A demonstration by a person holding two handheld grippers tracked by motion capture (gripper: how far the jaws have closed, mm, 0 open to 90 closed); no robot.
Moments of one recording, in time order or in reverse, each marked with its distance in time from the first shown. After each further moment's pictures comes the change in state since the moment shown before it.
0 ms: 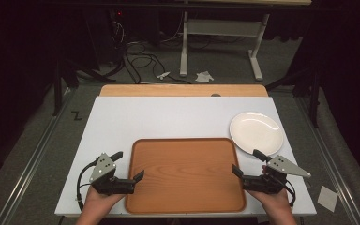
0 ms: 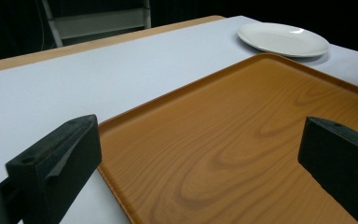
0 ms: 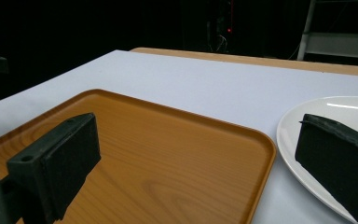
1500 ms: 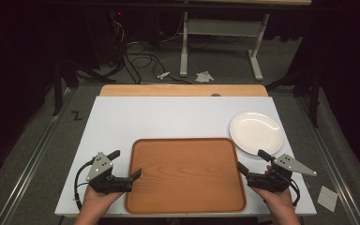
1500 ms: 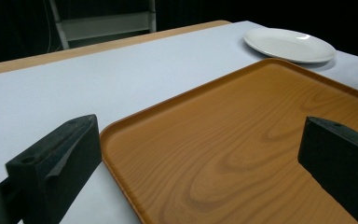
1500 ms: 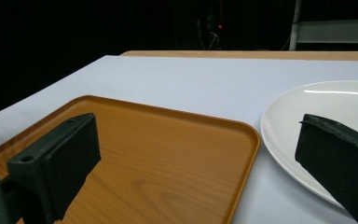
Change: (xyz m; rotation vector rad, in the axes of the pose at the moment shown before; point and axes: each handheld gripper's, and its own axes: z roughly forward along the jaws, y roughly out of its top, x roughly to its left) left arm 0.006 0.000 -0.003 -0.011 0.015 -0.015; right arm -0.014 -0.003 -0.004 -0.002 -0.026 0.079
